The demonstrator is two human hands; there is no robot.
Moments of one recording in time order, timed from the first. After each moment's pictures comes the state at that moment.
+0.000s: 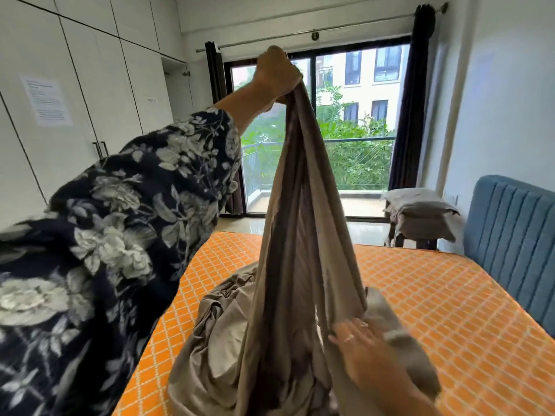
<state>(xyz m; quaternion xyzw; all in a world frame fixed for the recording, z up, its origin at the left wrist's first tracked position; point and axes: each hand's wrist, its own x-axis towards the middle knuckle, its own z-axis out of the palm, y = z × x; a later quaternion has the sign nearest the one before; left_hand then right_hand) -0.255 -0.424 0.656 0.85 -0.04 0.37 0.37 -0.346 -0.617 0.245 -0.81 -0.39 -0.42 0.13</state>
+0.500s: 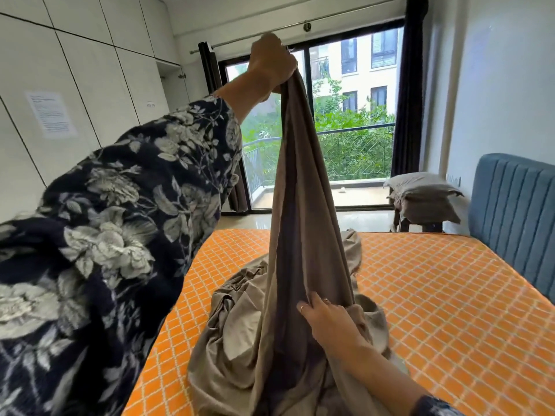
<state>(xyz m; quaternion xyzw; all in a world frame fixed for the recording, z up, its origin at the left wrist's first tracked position) -0.270 -0.440 0.662 0.87 -0.02 0.39 0.31 -0.358 -0.560 0.266 -0.91 -0.35 -0.21 0.07</state>
